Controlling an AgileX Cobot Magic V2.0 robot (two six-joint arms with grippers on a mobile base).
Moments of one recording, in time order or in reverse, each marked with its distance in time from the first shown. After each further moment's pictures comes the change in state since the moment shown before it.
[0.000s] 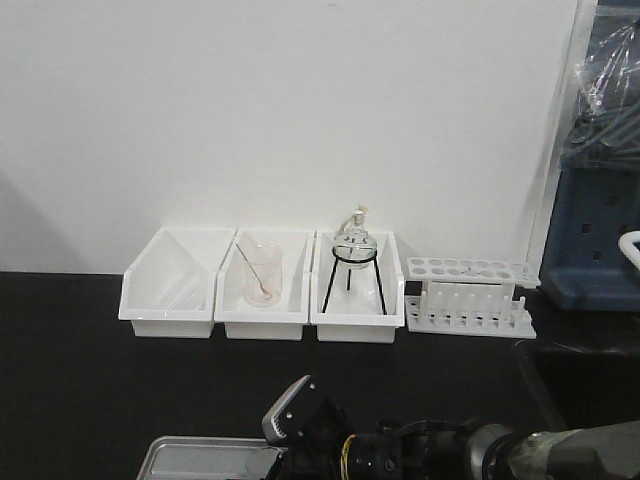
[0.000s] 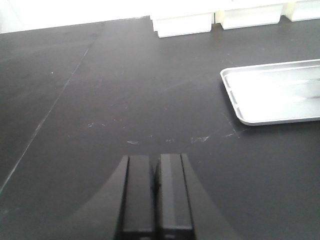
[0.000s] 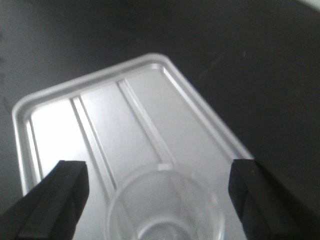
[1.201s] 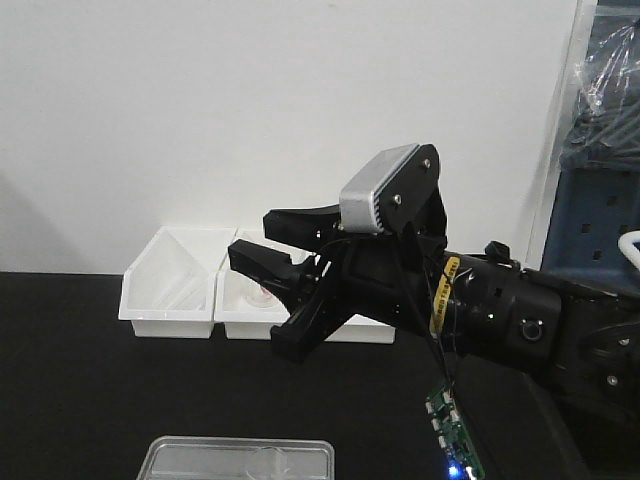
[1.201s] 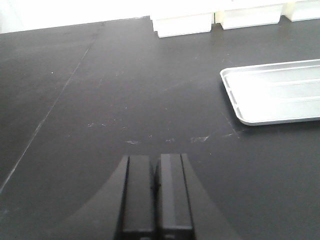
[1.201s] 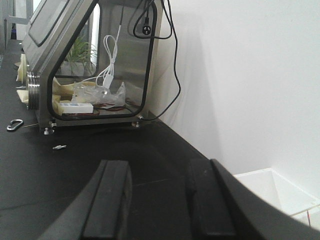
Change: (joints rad) left arm 0.000 0.000 0.000 0.000 0.000 0.000; right arm 0.000 -0.629 0.012 -0.057 -0.008 0.195
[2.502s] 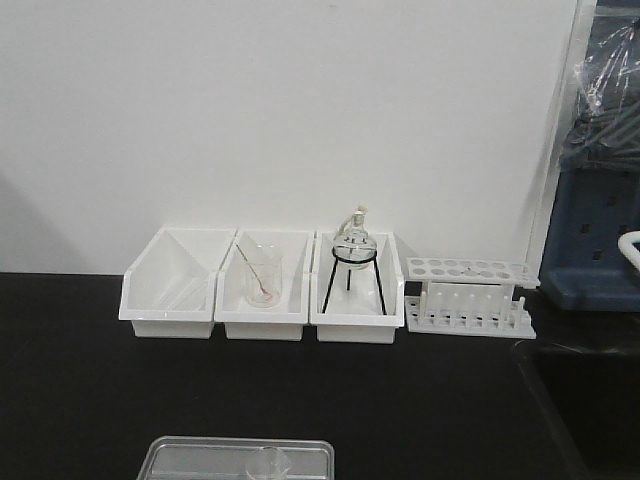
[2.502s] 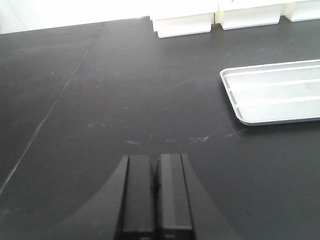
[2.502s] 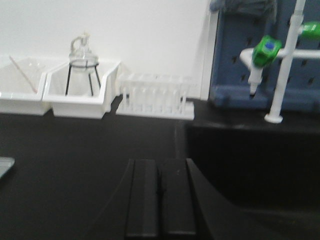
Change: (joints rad) left arm 0.000 0.000 0.000 0.000 0.000 0.000; right arm -0.450 -1.453 1.121 1.005 0.806 -0.839
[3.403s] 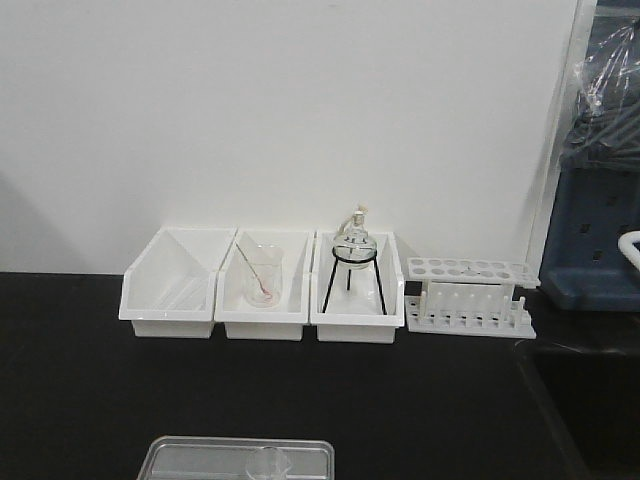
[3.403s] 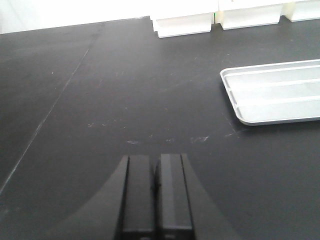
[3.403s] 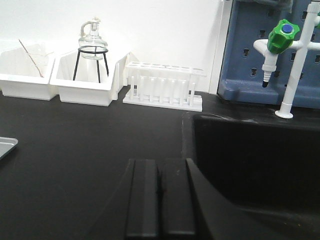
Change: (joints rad) left arm 0.000 0.000 0.000 0.000 0.000 0.000; right arm -0.005 -0.069 0.114 0.127 -0.066 -0.171
